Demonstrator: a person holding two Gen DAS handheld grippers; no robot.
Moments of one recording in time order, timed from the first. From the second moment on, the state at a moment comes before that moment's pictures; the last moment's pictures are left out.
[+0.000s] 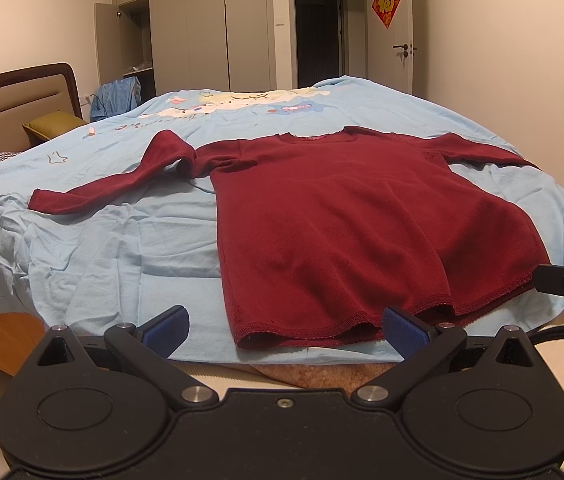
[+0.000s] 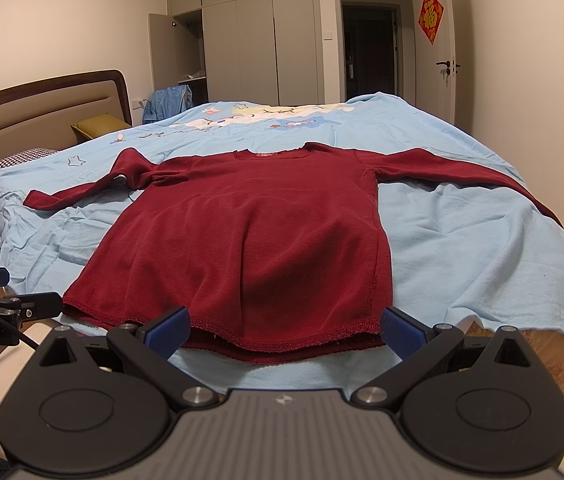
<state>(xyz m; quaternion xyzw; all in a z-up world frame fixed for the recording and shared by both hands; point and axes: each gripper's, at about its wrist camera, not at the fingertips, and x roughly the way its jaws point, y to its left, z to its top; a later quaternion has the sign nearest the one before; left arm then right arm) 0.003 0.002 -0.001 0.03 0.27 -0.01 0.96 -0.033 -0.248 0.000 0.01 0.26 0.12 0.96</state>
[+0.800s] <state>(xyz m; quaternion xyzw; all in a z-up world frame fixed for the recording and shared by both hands) 0.001 0.000 -0.001 0.03 0.27 -0.01 0.96 -0.032 -0.247 0.000 0.01 0.27 0.12 0.96</state>
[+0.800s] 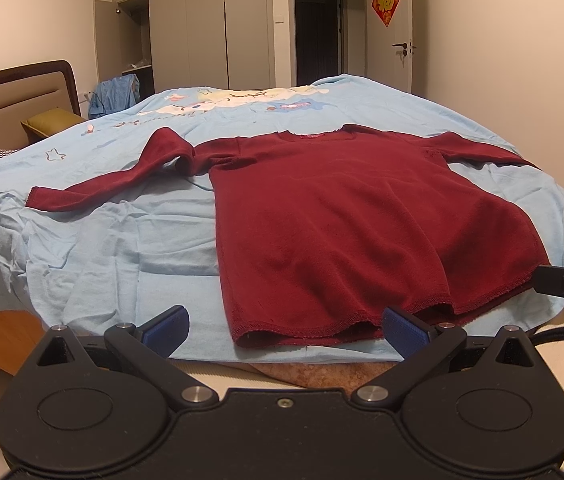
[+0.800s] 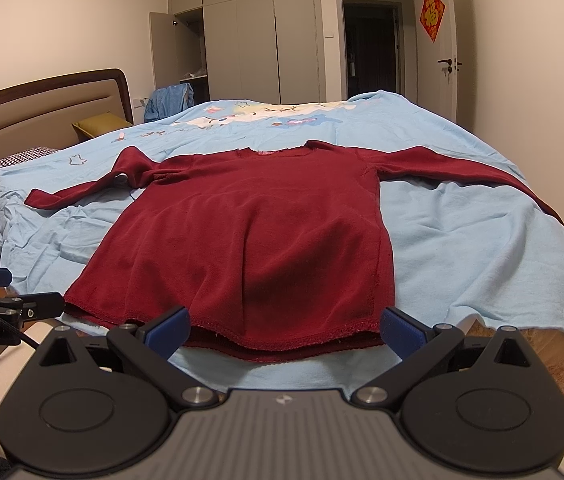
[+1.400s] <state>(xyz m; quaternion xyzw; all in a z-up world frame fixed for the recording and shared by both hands) 0.098 -0.001 0.048 0.03 0.26 -0.04 0.97 0.065 -0.319 0.025 0.08 0.21 0.10 0.97</state>
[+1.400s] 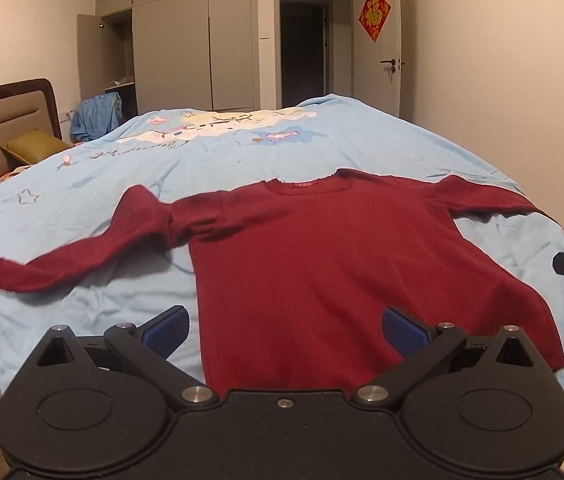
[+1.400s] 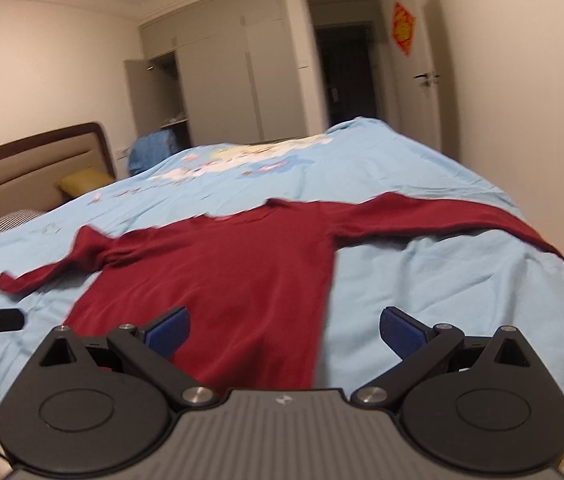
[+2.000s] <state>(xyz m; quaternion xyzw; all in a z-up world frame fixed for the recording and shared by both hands) 0.279 -0.034 0.022 -0.01 0.29 -0.01 0.96 0.194 -0.503 -0.035 0.27 0.16 -0.08 0.95</state>
